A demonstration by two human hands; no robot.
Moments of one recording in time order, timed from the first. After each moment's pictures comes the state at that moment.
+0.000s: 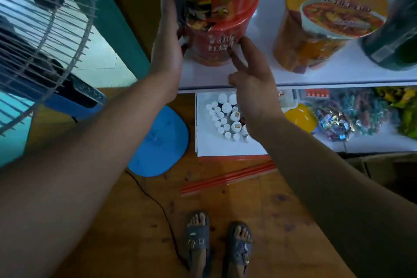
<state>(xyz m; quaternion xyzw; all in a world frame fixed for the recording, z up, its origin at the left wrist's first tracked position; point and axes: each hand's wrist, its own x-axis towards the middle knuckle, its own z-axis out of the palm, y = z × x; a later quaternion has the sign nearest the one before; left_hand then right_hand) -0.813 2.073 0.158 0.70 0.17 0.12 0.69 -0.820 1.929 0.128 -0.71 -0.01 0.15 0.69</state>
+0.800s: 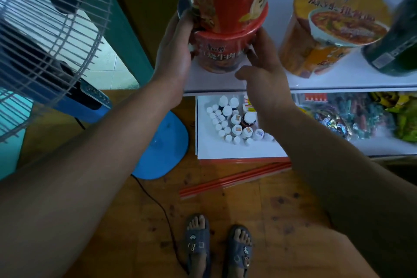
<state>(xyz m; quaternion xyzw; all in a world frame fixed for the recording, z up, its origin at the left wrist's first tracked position) -0.819 2.086 0.155 0.70 0.18 0.11 0.68 -0.821 1.937 0.160 -0.72 -0.01 0.13 0.68</state>
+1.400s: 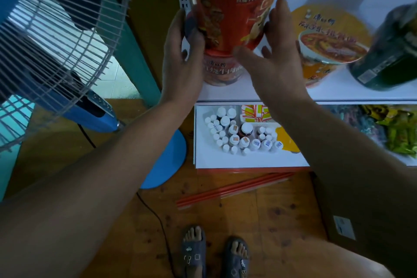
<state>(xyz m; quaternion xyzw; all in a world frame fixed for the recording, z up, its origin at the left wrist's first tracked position) -0.827 2.077 0.161 0.74 0.13 0.24 0.61 -0.807 1.930 0.195 -0.77 -0.13 0.01 0.62</state>
